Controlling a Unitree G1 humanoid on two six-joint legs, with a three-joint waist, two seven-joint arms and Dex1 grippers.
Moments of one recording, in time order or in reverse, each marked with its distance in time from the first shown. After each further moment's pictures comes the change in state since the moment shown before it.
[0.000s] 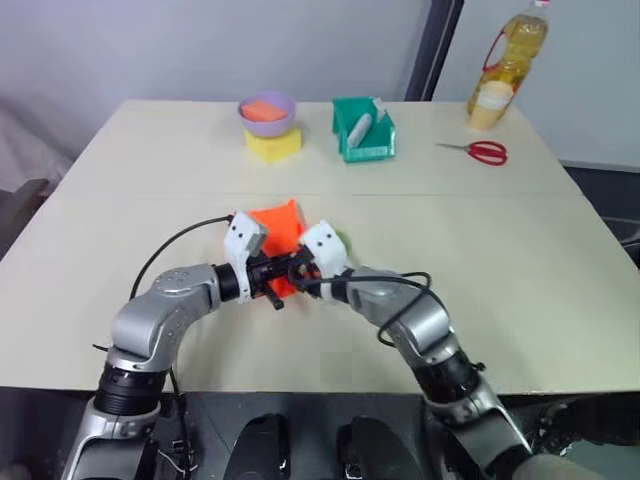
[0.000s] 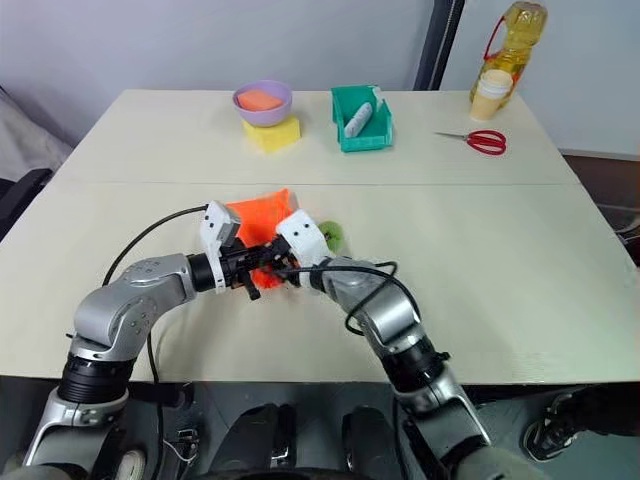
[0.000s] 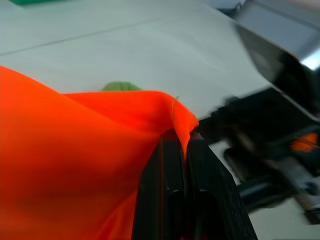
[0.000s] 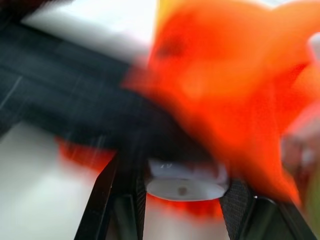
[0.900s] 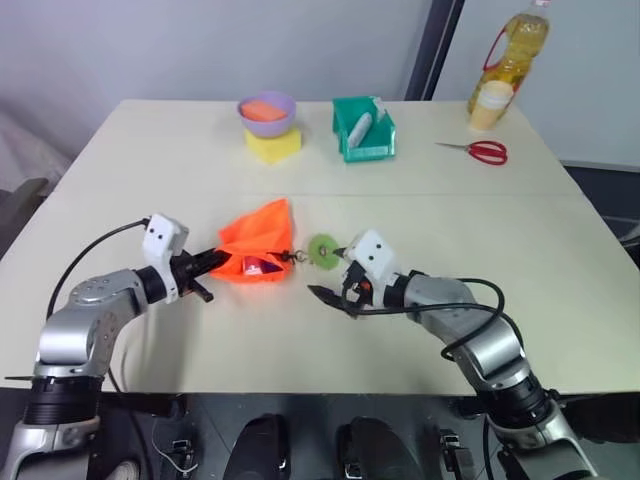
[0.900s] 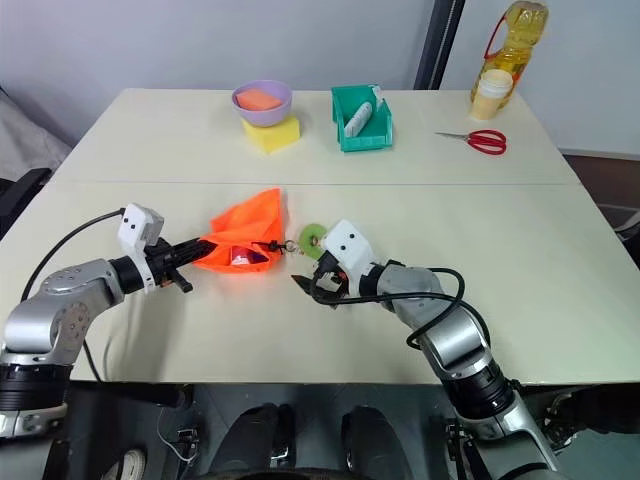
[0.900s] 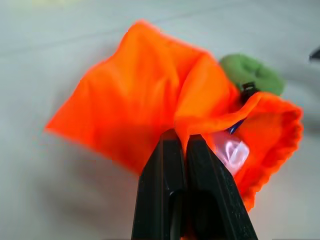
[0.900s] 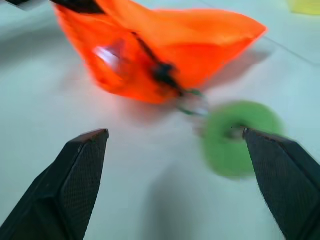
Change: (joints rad) left arm 0.112 0.207 0.180 0.217 0.035 -0.184 -0.090; right arm 0.162 -0.376 -0.052 -0.238 -0.010 -0.191 0.242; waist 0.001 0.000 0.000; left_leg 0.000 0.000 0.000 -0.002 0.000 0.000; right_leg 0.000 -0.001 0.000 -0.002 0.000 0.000
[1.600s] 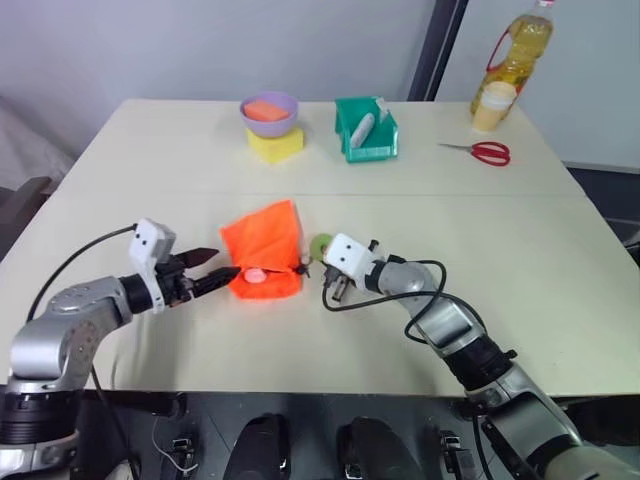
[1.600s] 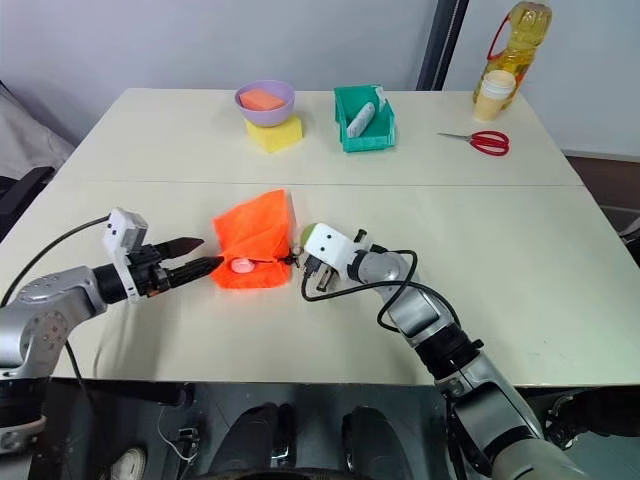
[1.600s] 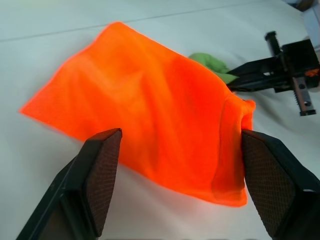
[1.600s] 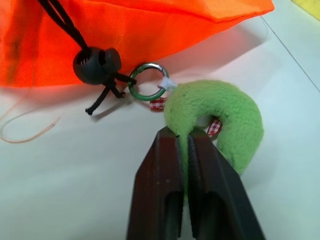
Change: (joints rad) left arm 0.074 0.054 0.083 -0.098 -0.103 0.073 -0.052; right arm -0.147 0.050 0.148 0.392 -0.301 -0.288 -0.016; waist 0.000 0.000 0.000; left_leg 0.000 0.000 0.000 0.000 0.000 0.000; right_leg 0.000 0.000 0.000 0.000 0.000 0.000
